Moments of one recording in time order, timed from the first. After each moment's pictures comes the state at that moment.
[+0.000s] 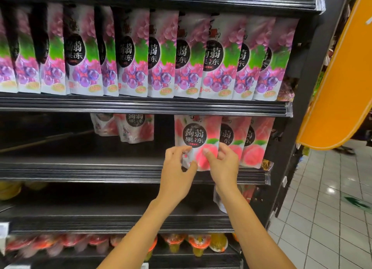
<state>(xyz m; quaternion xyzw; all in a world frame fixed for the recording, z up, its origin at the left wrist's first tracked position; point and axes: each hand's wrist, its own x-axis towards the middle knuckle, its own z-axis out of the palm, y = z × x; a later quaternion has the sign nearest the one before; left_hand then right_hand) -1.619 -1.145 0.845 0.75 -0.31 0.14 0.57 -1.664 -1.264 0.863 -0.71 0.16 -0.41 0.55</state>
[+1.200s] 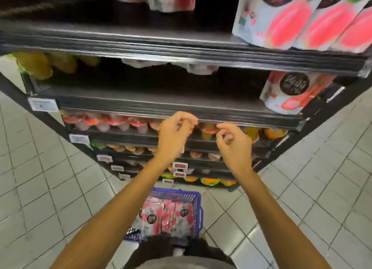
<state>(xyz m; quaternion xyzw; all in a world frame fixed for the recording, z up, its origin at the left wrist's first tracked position) -1.645 -1.018 0.685 0.75 -0.18 0.00 0.63 -1.715 -1.176 0.642 -0.86 0.18 -0.27 0.40</state>
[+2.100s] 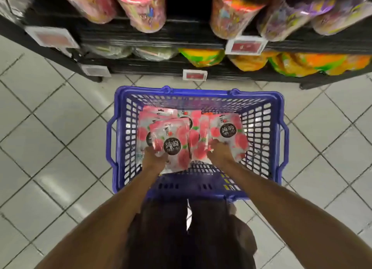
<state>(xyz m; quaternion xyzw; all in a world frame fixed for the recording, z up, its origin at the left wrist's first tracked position) -1.690 -0.748 -0.074 0.83 0.22 -0.41 0.30 -1.756 -0.955 -0.093 -0.82 0.31 0.39 0.30</state>
